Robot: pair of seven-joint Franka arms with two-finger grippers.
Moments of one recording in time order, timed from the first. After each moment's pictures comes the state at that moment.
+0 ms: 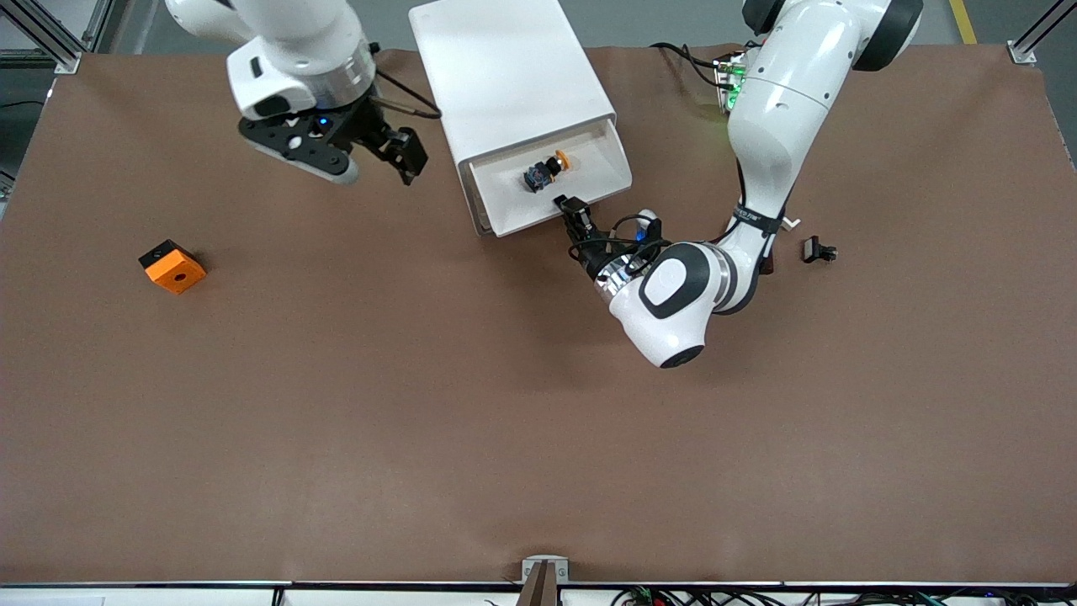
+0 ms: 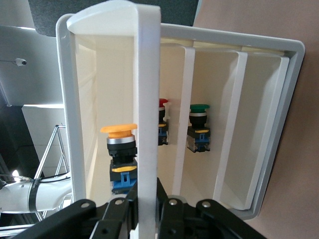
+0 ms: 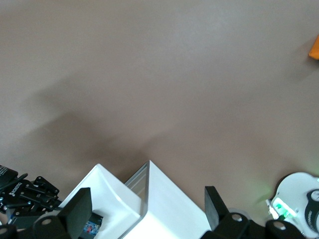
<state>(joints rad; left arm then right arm) -0.51 0.81 0.00 -1.40 -1.04 1.29 -2.40 0.60 0.08 0.04 -1.48 0.01 1.49 1.10</state>
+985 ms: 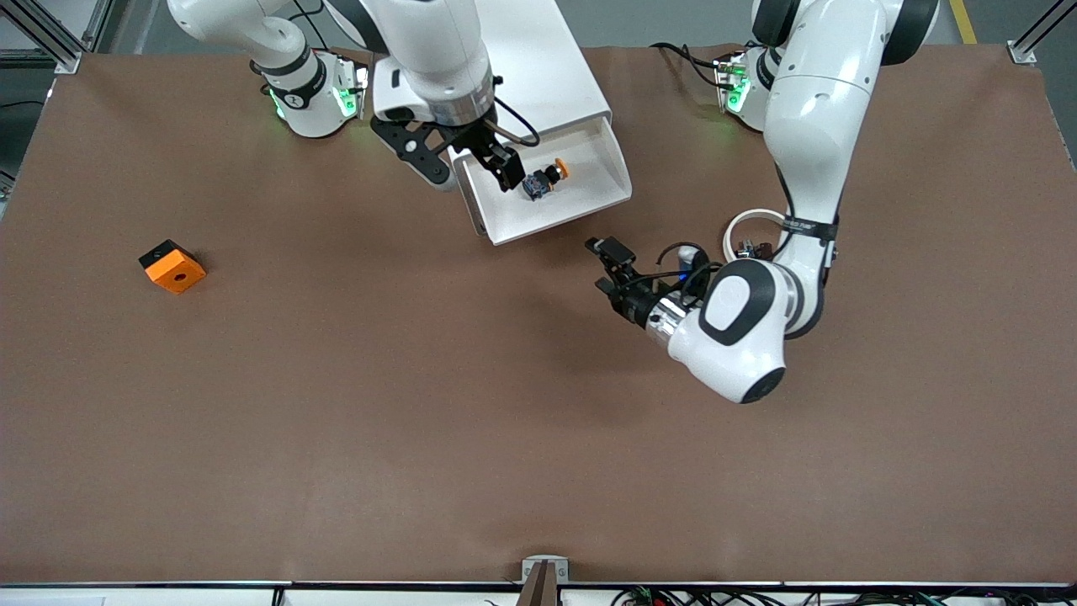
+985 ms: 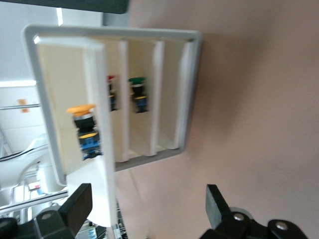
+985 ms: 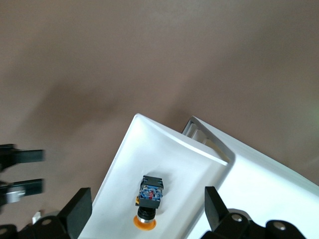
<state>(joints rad) -0.50 0.81 0.23 -1.26 -0.99 1.34 -2.30 0.76 0.24 0.03 -1.48 0.11 1.67 1.51</state>
